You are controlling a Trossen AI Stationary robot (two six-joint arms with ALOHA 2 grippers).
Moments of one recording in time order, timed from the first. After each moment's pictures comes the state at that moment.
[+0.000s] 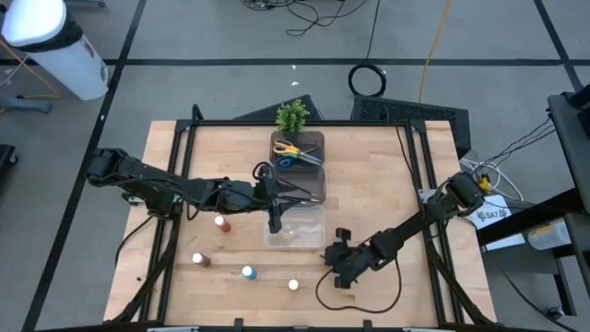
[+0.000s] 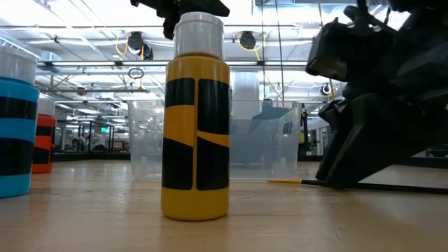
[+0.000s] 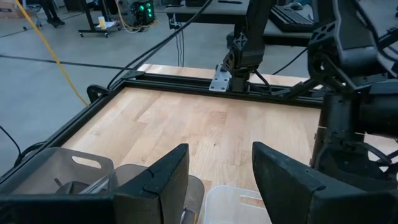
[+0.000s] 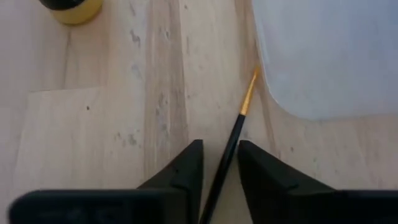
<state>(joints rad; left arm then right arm) -0.19 1.41 0.92 0.22 -0.39 -0.11 0.57 1.84 0.82 -0.06 0.34 0.54</state>
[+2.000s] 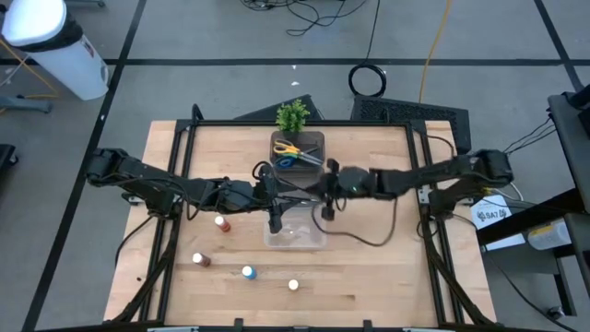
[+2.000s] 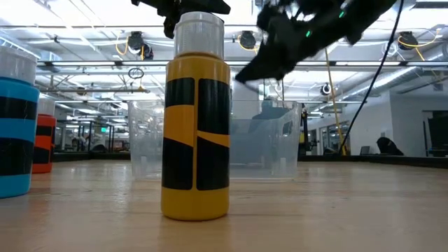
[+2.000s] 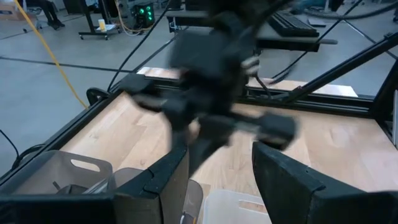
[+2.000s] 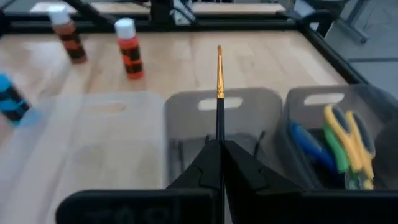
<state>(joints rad) -0.19 1.41 0.92 0.24 -0.39 -0.11 0.00 1.47 0.82 0.22 0.13 0.01</state>
